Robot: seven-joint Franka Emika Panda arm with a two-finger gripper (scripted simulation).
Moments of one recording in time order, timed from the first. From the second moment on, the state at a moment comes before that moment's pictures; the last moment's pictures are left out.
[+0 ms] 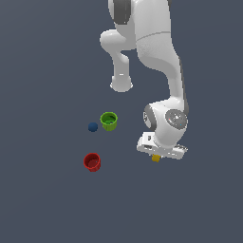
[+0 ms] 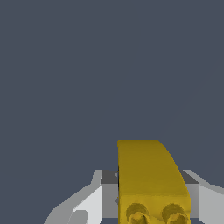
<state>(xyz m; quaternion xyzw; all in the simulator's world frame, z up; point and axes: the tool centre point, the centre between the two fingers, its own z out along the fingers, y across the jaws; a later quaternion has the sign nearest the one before) 0.054 0.171 0.026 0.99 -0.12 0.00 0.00</state>
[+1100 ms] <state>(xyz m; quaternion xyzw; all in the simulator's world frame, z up) -0.011 0.186 0.159 0.99 -0.11 0.00 0.00</state>
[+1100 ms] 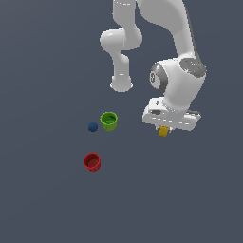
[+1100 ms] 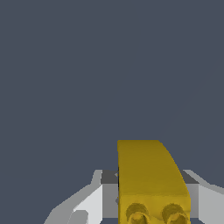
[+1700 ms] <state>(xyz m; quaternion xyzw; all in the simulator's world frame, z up) -0.061 0.199 0.269 0.99 -0.11 0.00 0.00</state>
